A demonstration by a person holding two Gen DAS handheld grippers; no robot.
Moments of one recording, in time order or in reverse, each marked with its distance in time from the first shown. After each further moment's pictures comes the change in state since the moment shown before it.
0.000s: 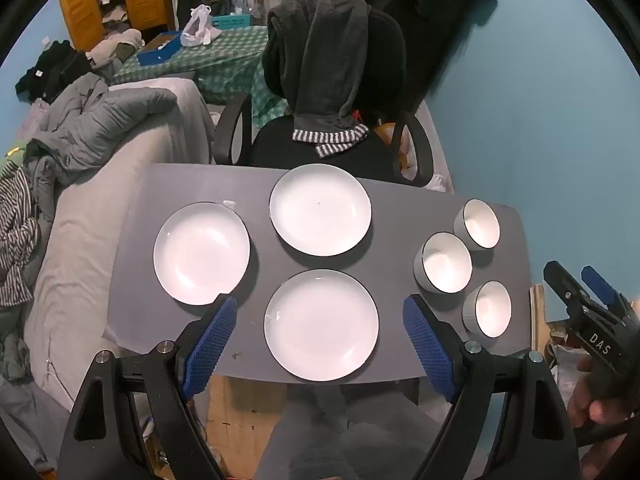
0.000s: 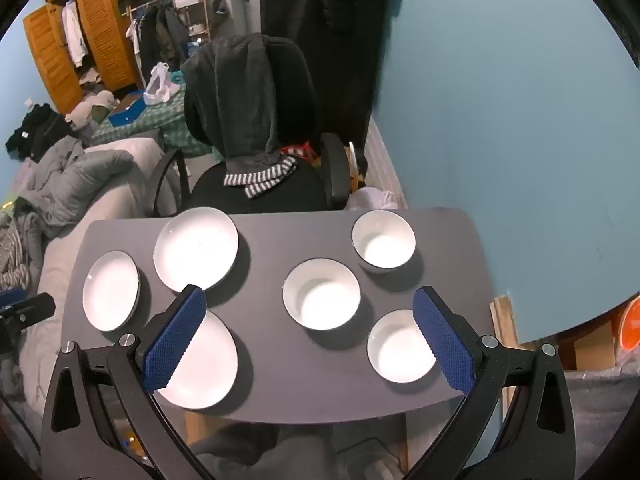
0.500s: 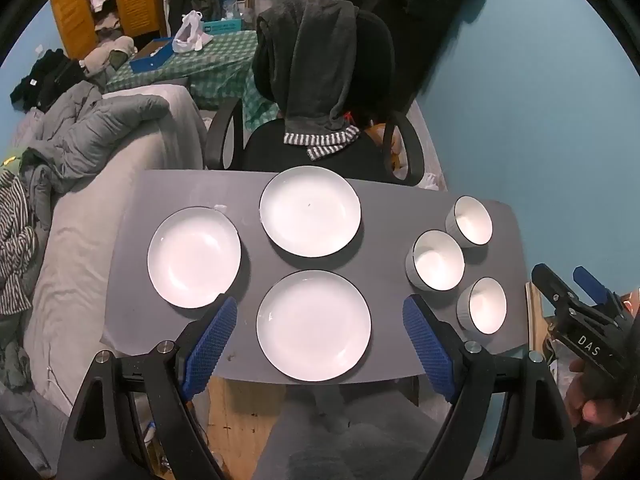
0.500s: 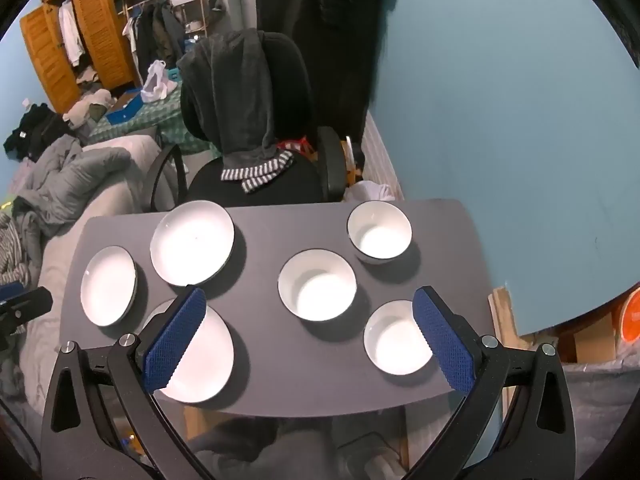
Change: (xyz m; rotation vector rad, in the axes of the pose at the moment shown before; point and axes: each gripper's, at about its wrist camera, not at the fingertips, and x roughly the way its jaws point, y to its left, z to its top) left arm -0.004 -0.013 0.001 0.019 0.004 -0.020; right arm -0.001 -0.010 -0.004 0.005 0.006 0.005
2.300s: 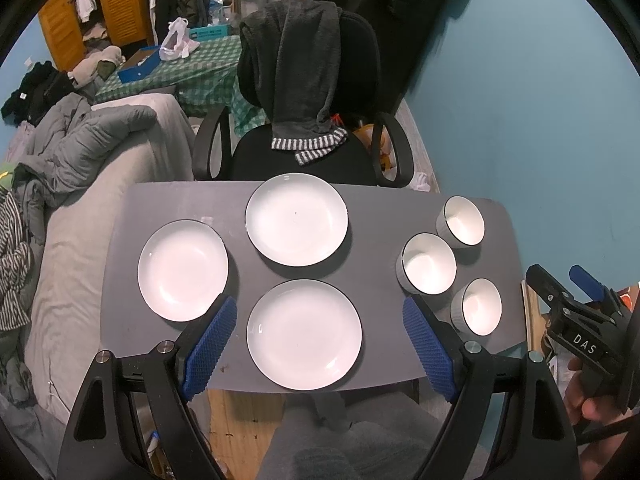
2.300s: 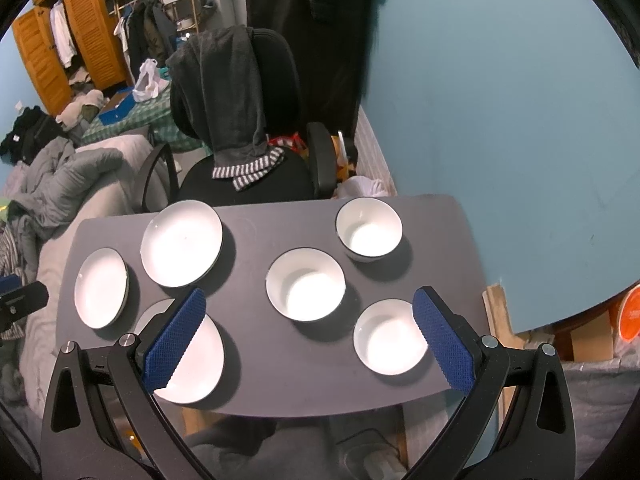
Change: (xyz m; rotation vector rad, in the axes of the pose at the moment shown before) left arm -0.002 -0.009 0.011 0.043 -0.006 -0.019; right arm 0.006 -0.011 0.000 0.009 0.017 -0.020
